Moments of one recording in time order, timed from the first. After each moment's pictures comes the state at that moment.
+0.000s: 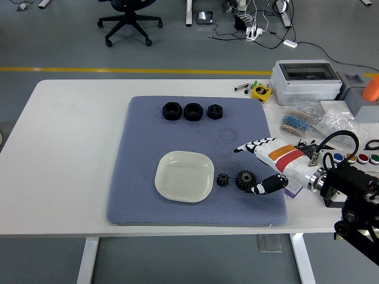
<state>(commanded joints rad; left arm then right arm) -0.01 0.04 -0.72 -0.18 0.63 0.21 0.25 0.58 -0.45 0.65 1.31 -2.01 -0.04 0.05</state>
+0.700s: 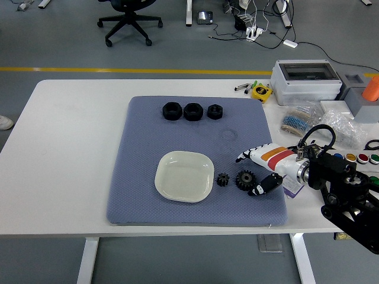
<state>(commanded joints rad) -0.01 0.04 -0.72 -0.18 0.66 0.21 0.25 0.71 -0.38 0.52 1.09 -1.97 0.01 0.07</state>
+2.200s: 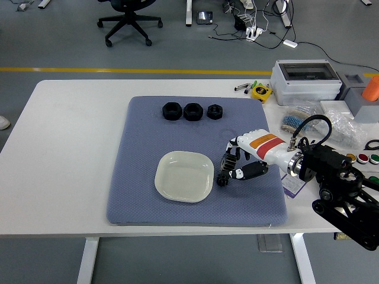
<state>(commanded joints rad) -0.01 0.04 -0.72 -0.18 0.68 0.21 0.25 0.74 -0.35 0.55 1.22 -1.95 -0.07 0.06</state>
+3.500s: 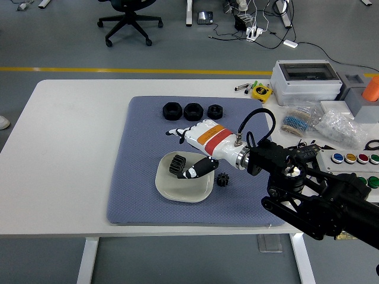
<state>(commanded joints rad) -0.01 0.05 -0.70 -0.18 0.69 0.22 0.25 0.86 -0.16 0.44 1.08 -2.00 -0.17 0.04</state>
